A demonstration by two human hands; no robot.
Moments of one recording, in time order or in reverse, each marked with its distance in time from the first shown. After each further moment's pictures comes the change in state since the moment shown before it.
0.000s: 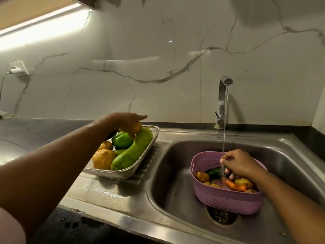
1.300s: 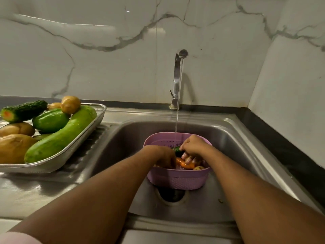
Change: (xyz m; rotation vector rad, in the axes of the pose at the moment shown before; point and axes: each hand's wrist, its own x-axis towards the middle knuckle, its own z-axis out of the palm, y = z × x) left_hand 0.050 0.278 0.132 -0.083 -0.333 0.474; right_hand 0.021 0.020 0.003 0.011 -0.125 0.369
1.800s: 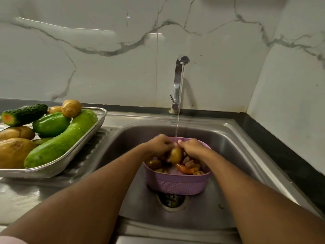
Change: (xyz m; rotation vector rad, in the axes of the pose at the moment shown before) left_hand 0.002 -0.027 -0.004 -0.770 0.387 0.130; right_hand 0.009 0.002 0.008 0.228 -0.020 0.015
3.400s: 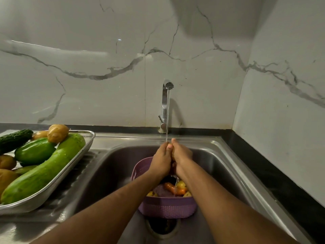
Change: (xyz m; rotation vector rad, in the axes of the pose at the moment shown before) left_hand 0.005 0.048 0.036 -0.470 0.413 0.181; right_hand -0.010 -0.051 0.014 0.914 0.276 -0.006
